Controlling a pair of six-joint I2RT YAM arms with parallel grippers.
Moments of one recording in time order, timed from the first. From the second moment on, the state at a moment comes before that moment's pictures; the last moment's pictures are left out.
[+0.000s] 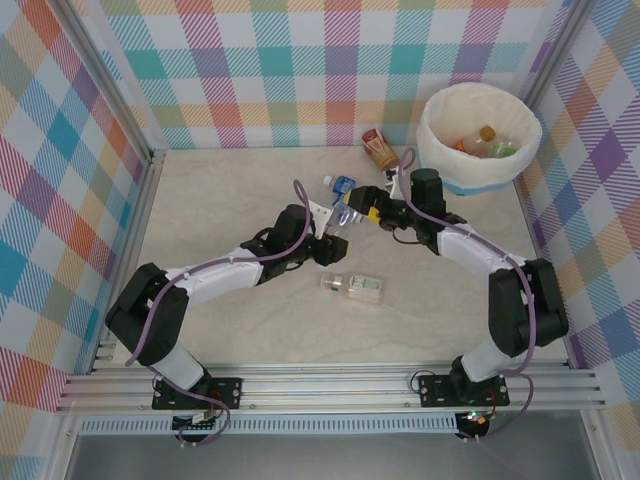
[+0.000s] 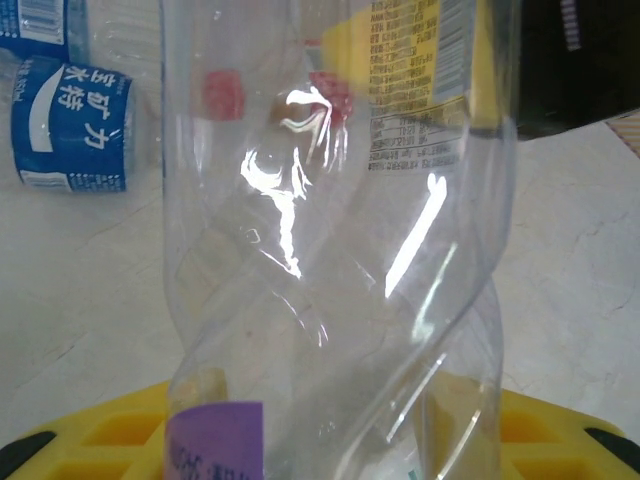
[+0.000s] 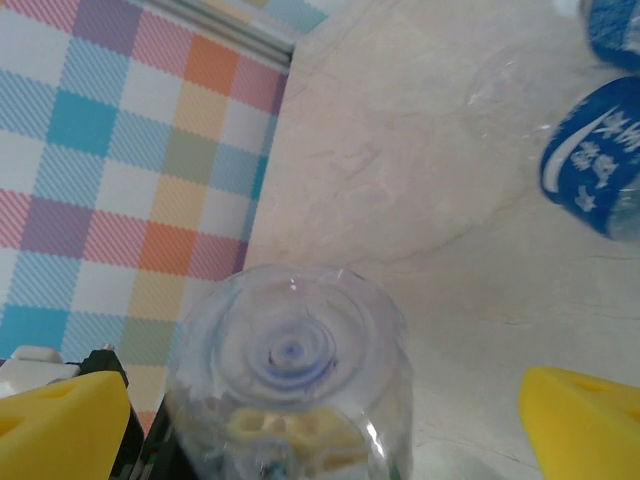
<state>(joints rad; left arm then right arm) -0.71 1.60 0.98 0.05 0.19 -0.29 0.33 1.59 1.00 0.13 -0.73 0.78</state>
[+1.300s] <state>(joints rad) -0.72 1.40 0.87 0.20 0.30 -0.45 0.40 1.43 1.02 -0.02 -0.46 0.67</state>
